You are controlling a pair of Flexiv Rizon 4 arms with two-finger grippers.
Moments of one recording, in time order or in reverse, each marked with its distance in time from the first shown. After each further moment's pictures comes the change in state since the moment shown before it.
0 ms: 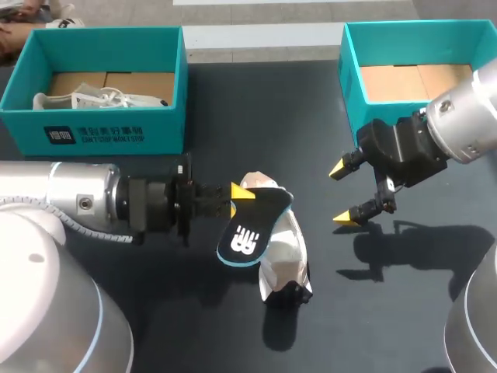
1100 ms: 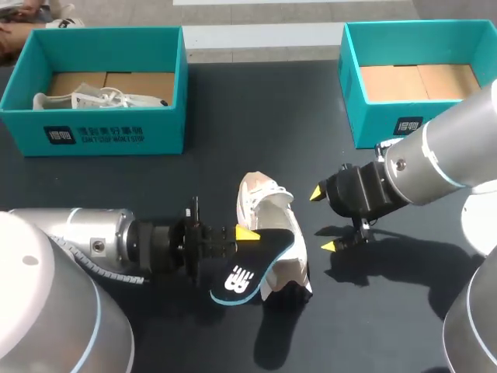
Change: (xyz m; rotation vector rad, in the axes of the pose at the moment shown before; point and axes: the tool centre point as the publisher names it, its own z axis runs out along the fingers) left arm 0.065 0.007 0.012 0.113 -0.037 -0.092; right arm -0.009 -0.039 0.074 0.152 -0.106 -0.335
